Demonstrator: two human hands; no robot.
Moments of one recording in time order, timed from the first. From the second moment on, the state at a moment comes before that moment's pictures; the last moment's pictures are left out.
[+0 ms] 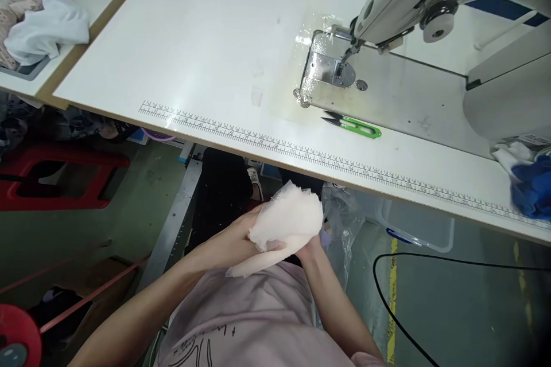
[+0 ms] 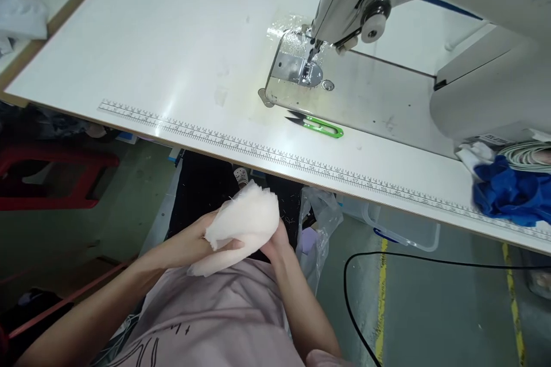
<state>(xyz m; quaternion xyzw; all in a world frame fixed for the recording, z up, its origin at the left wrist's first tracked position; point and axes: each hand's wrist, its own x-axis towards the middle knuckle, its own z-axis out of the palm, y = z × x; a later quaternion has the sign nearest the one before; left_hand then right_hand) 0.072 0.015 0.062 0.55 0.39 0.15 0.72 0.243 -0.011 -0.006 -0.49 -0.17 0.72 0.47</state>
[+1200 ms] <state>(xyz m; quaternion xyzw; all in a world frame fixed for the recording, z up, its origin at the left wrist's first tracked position) 0.055 0.026 0.099 0.83 0.55 -0.07 0.07 0.266 0.063 0.107 -0.45 -0.79 0.24 0.34</state>
